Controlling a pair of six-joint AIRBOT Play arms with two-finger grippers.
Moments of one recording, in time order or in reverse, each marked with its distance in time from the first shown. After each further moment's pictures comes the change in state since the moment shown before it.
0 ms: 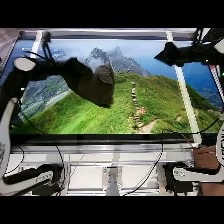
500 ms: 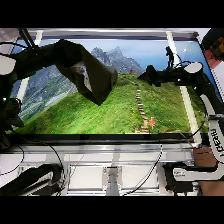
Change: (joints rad) left arm -0.077 0.164 0.002 0.006 0.129 0.026; right arm 0.076 -0.038 -0.327 0.191 -0.171 -0.133
